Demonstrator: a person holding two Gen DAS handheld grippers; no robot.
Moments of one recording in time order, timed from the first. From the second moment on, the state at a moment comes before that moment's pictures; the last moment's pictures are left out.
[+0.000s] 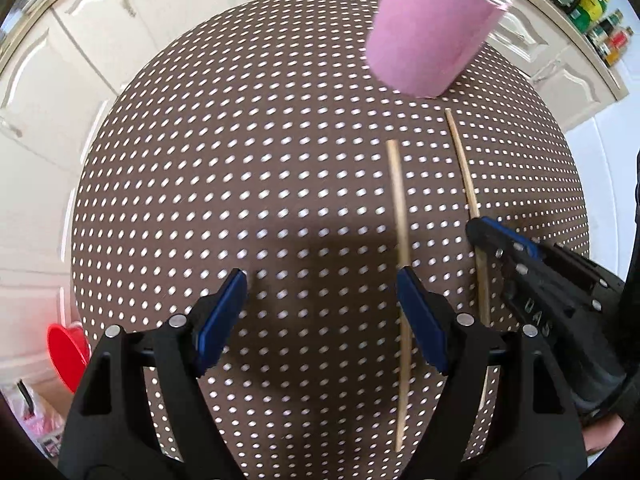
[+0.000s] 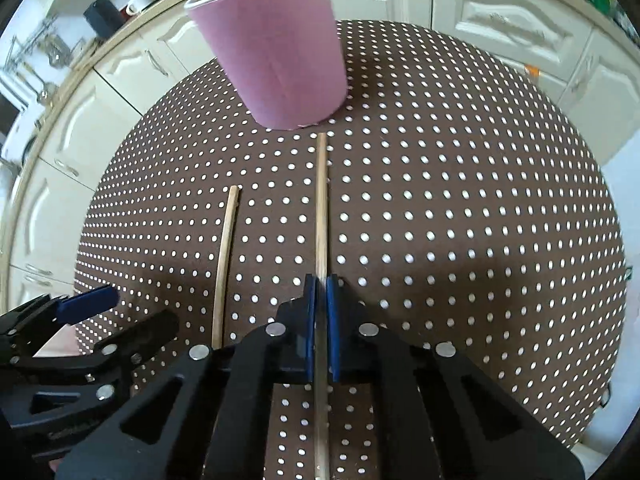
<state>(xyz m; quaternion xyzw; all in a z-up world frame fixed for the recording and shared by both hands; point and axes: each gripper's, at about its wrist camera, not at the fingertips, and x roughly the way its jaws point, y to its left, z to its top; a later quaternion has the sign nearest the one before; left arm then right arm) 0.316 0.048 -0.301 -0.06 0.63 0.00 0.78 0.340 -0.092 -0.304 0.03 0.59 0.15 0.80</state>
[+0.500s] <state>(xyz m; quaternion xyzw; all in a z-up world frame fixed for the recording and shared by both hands) 0.364 0.001 -0.331 -0.06 0.66 0.01 0.75 0.329 -0.159 -0.301 0.16 0.59 0.17 0.77</state>
